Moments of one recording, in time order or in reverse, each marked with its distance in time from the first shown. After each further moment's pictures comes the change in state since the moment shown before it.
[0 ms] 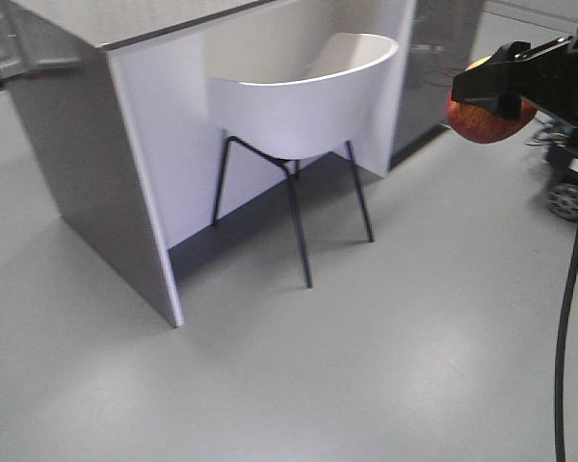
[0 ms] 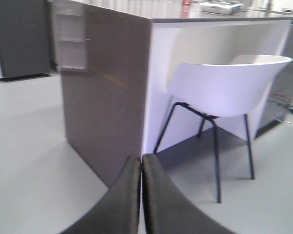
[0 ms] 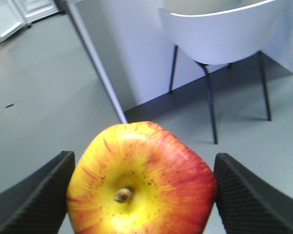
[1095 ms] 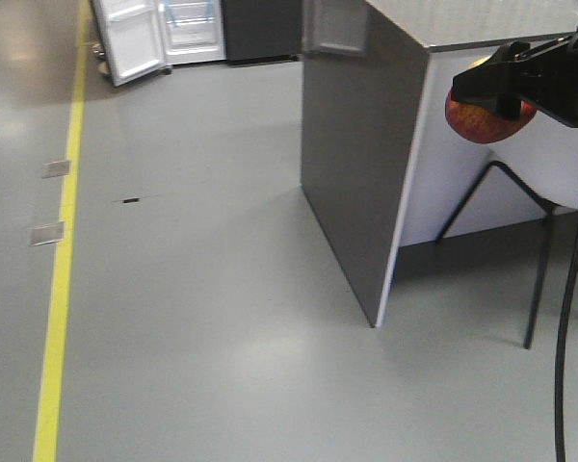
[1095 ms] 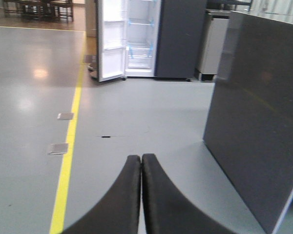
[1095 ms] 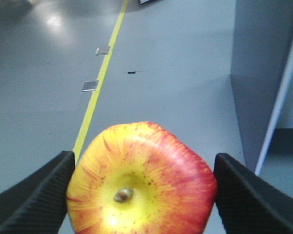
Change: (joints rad) left arm 0.000 0.000 0.000 0.000 0.000 0.000; right arm 0.000 0.000 0.000 0.000 0.000 0.000
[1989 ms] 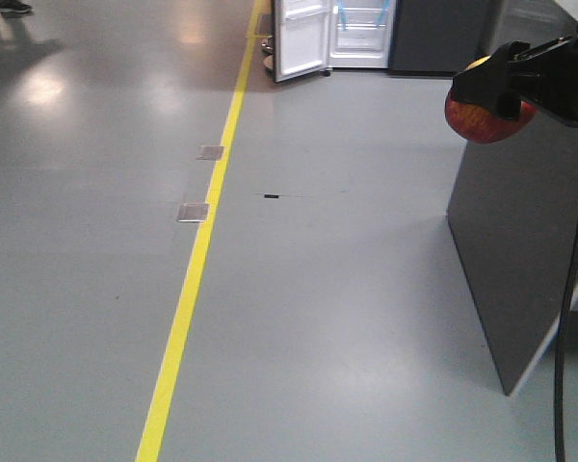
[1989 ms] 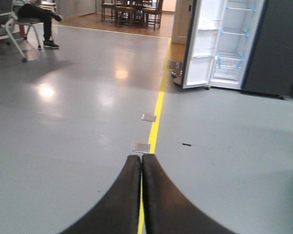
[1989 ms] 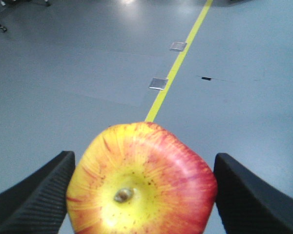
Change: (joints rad) left arm 0.000 0.000 0.000 0.000 0.000 0.000; right arm 0.000 0.000 0.000 0.000 0.000 0.000
